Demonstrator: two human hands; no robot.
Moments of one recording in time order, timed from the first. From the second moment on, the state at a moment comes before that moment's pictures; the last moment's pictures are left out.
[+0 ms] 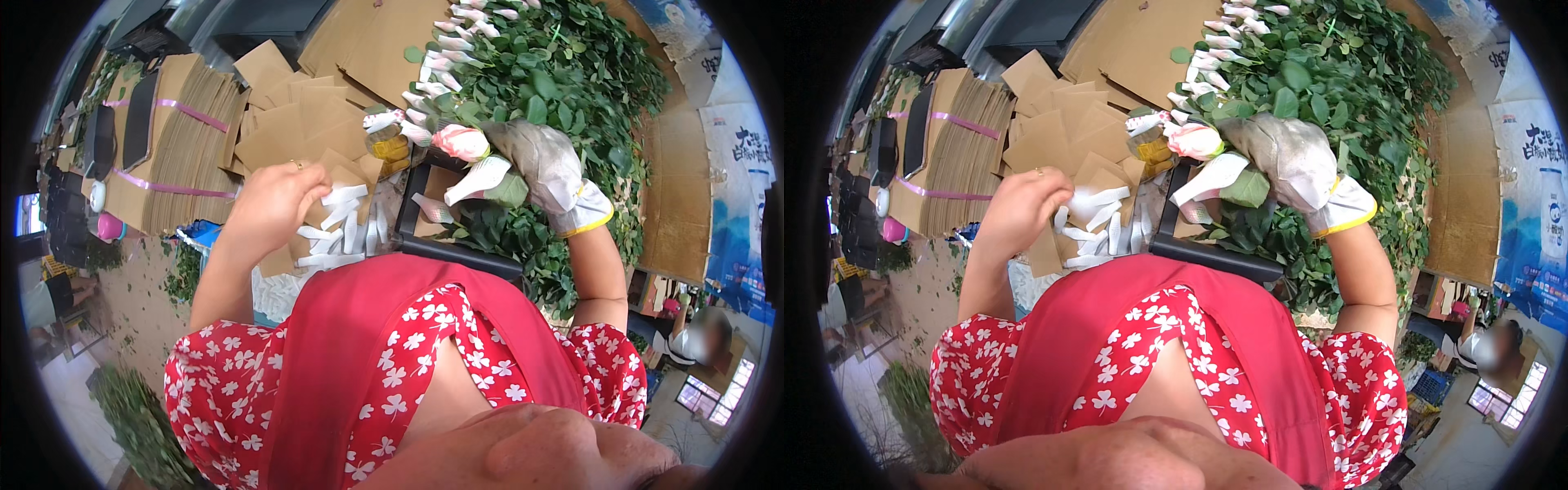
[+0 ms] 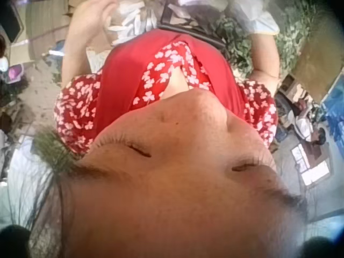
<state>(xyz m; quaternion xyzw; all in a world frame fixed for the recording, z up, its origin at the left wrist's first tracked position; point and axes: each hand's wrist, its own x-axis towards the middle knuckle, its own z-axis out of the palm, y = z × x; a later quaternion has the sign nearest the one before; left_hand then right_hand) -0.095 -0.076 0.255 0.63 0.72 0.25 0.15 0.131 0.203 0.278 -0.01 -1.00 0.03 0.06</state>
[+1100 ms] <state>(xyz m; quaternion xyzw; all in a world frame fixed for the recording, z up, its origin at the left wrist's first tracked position) -0.027 0.028 0.044 0.66 0.53 0.34 0.41 0.191 0.182 0.313 -0.25 -0.93 0.27 0.05</state>
